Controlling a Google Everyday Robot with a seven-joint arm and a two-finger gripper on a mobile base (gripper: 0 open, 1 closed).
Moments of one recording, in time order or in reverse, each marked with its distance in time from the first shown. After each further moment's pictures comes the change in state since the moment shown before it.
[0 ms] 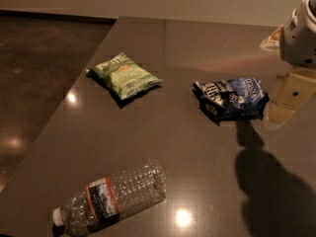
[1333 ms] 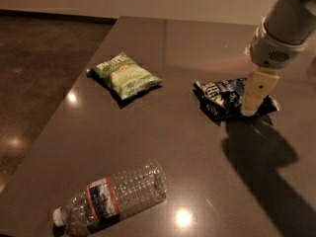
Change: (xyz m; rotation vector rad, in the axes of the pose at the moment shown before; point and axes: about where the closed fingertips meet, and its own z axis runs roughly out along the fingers) arm 0.008 -0.069 0.080 -0.012 0.072 0.035
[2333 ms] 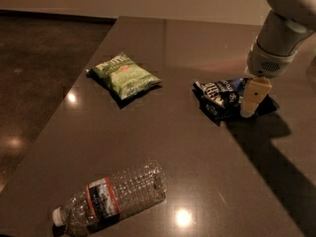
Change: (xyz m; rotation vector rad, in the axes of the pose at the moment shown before) arm 0.028 -0.022 0.056 -0.080 0.072 0.070
